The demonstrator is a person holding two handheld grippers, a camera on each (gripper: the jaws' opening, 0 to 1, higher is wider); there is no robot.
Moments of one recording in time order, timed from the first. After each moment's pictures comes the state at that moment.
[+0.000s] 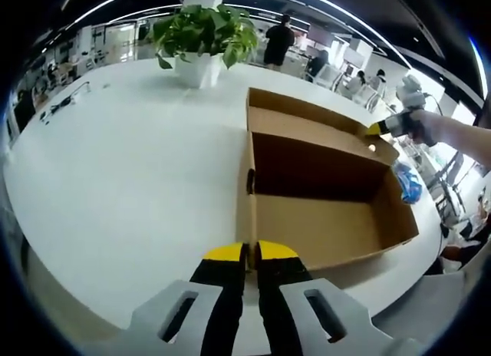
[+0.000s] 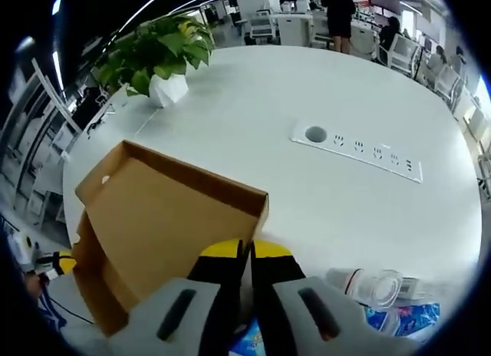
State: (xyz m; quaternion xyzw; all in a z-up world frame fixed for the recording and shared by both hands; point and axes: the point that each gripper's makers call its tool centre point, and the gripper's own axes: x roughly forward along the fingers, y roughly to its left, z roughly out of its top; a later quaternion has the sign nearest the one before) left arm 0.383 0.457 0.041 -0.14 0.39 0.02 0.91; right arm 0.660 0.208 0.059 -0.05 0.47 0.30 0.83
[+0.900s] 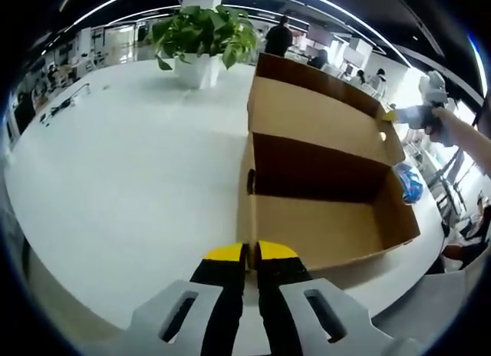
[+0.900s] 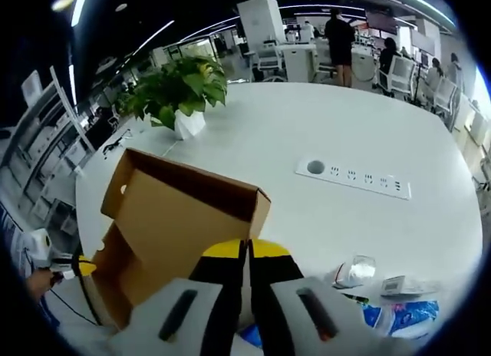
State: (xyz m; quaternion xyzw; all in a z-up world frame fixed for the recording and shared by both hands) left arm 0.383 0.456 0.042 -0.13 0.39 0.02 0.91; right arm 0.639 0.201 0.122 -0.01 0.38 0.33 0.86
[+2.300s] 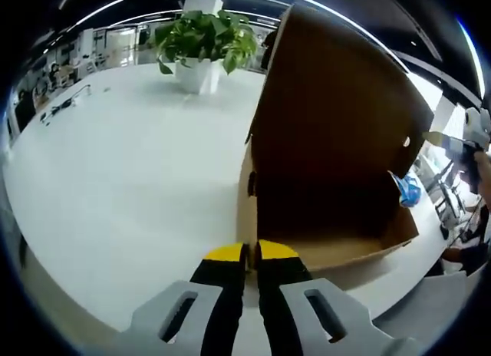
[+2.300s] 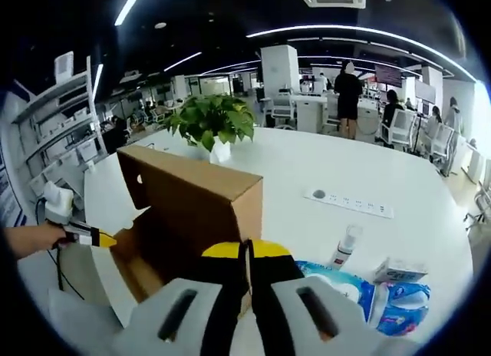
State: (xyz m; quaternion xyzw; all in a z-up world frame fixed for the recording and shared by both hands) left arm 0.383 0.455 0.044 -0.14 0.36 0.01 0.92; right arm 0.536 0.185 0.163 -0.04 0.24 0.36 0.90
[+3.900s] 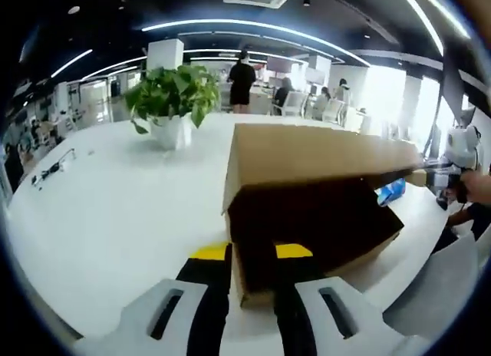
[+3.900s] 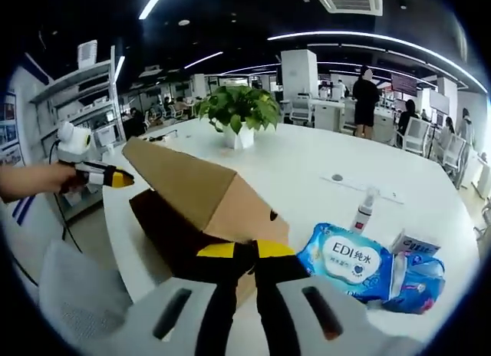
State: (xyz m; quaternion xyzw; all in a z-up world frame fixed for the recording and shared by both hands) left arm 0.392 0.451 0.106 -0.04 0.26 -0.05 0.96; right arm 0.461 0.178 0.116 -0.06 0.22 0.41 0.88
